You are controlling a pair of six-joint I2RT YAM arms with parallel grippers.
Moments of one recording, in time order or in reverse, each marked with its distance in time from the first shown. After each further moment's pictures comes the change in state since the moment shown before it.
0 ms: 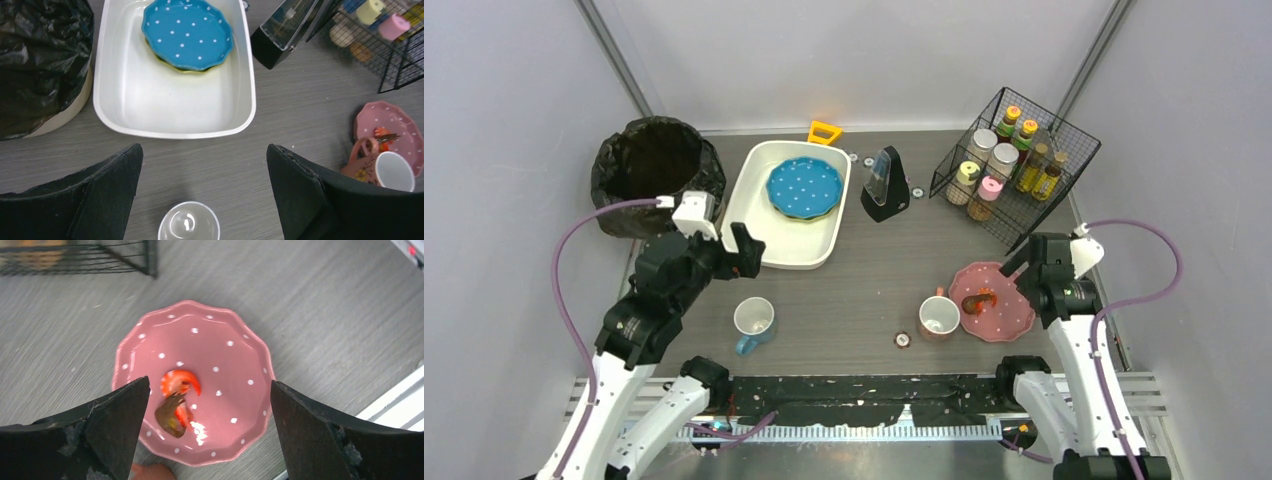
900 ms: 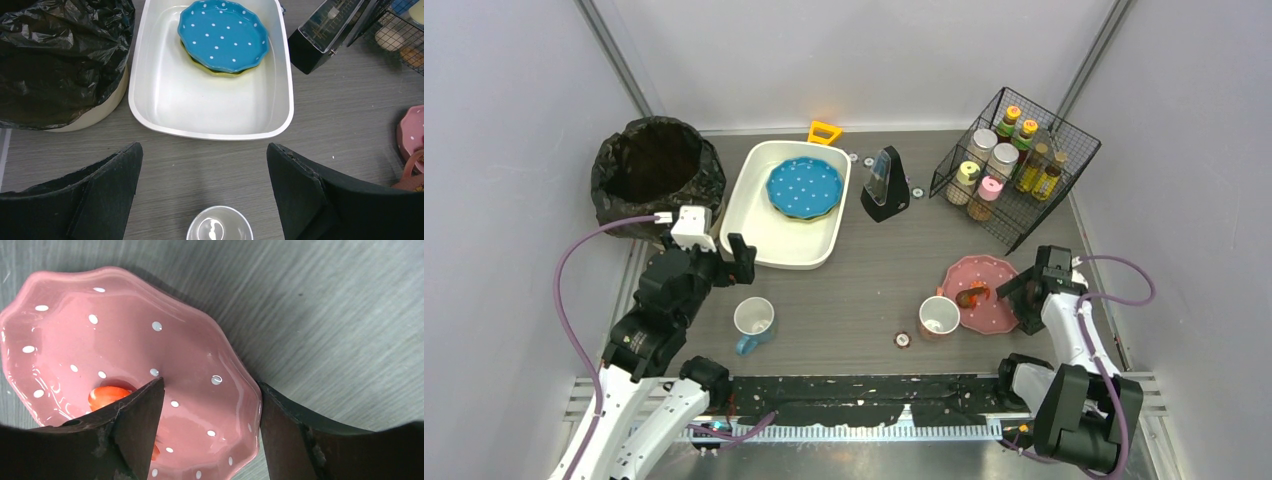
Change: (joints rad) left arm 0.000 -0.138 -0.175 0.082 -0.123 0.075; right arm -0.312 0.259 -0.266 0.230 -0.343 0.084
